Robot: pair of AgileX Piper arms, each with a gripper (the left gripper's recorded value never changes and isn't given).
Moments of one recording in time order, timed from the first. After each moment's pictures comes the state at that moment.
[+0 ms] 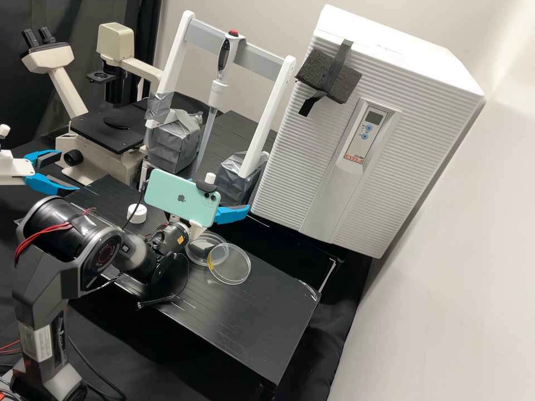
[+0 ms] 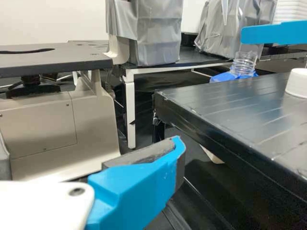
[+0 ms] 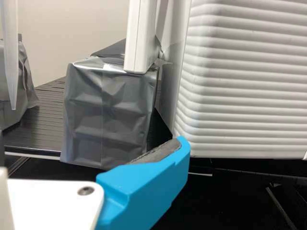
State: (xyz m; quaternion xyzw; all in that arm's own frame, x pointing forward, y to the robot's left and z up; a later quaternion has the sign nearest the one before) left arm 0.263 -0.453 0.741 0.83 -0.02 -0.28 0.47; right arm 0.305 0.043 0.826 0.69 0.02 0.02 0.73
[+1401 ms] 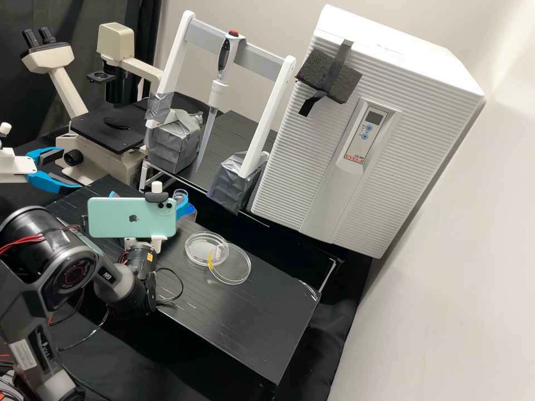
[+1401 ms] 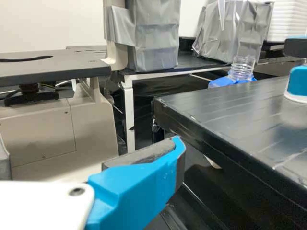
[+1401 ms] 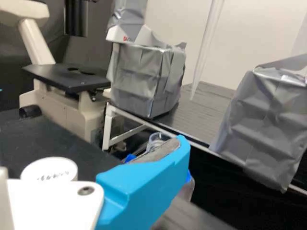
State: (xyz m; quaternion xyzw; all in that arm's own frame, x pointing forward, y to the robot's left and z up) left arm 0.267 -0.455 0.743 0.84 -0.03 -0.28 0.47; right arm 0.227 0.042 0.805 0.63 0.28 0.03 0.73
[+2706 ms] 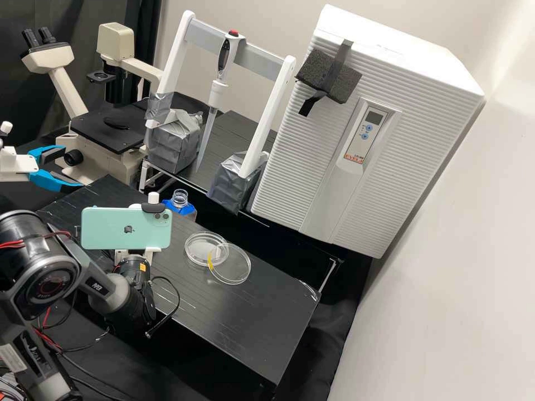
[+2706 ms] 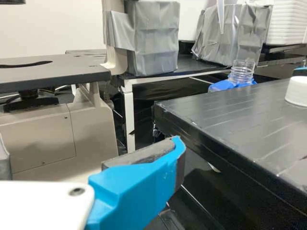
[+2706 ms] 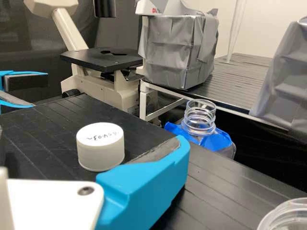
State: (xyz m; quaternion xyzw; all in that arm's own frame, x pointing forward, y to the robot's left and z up) left arm 0.271 -0.457 0.744 0.84 -0.03 -0.28 0.47; right arm 0.206 0.033 0.803 0.65 0.32 -0.03 0.69
